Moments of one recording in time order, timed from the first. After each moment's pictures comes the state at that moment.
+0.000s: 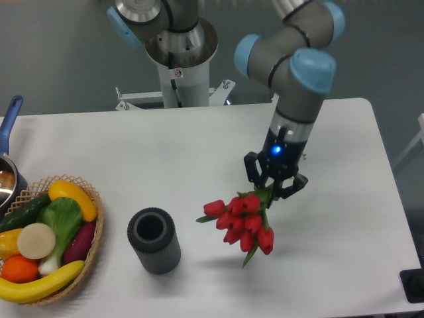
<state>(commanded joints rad) 2.74 -1.76 -1.76 -0.85 0.91 1.16</state>
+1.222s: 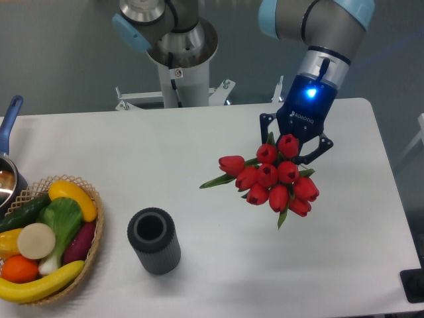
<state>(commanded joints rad) 2.85 -1.74 -1.76 -0.85 0.57 1.08</state>
